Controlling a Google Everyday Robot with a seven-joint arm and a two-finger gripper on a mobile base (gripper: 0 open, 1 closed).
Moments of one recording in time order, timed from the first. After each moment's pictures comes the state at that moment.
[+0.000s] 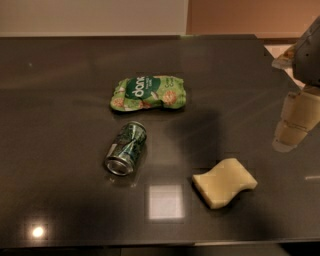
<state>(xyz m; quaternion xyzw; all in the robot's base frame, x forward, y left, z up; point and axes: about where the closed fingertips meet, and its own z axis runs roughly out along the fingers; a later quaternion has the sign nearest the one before) 0.438 -0.217 0.976 -0.60 0.78 -0.03 0.16</state>
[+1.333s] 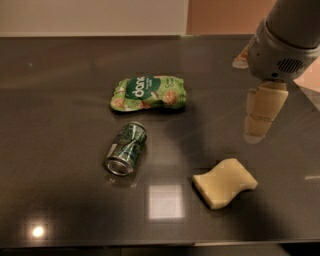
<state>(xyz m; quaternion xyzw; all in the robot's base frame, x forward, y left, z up) 0.469 -0.173 0.961 -0.67 0.73 -0.03 0.13</state>
